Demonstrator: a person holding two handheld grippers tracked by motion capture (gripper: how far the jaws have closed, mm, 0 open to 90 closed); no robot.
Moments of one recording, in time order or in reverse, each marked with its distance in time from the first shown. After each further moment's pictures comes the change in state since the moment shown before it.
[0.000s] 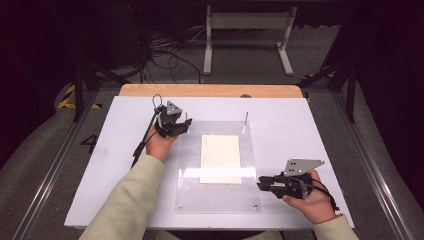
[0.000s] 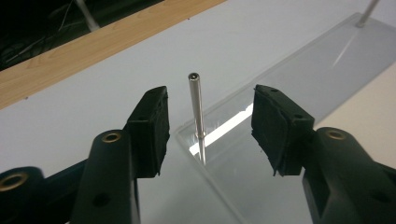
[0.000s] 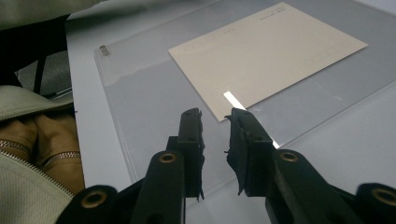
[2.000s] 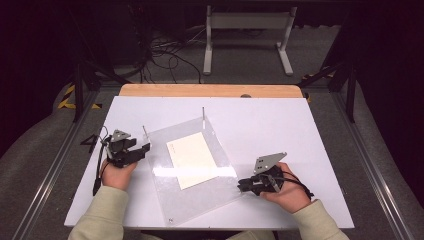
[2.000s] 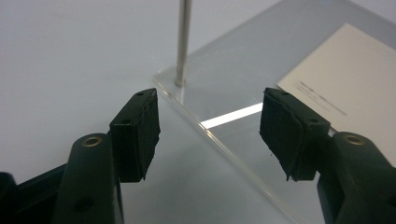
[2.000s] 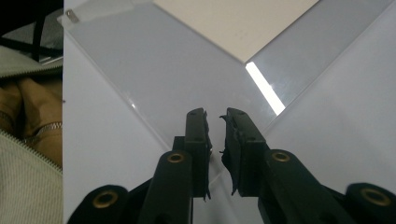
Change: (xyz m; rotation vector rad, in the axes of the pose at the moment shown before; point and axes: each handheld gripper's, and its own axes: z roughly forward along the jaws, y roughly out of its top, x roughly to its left) left arm 0.048 -0.095 -0.088 0.052 0.130 -0.278; right arm 0.000 0.024 0.059 0.157 0.099 -0.080
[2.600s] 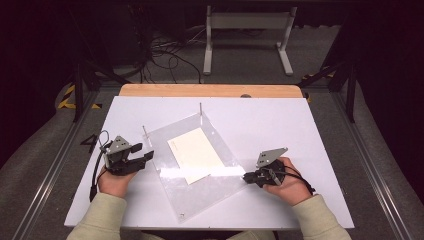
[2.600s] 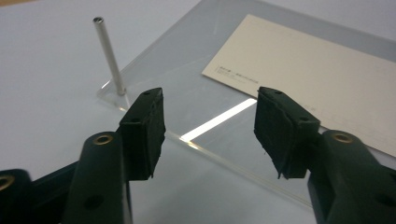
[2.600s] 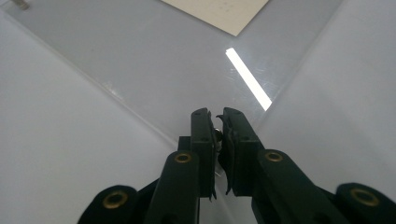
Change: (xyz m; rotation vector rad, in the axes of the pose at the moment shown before) left arm -0.017 -0.018 -0.034 -0.034 -0.169 0.125; right arm -0.020 -0.008 0.005 0.079 -0.070 0.008
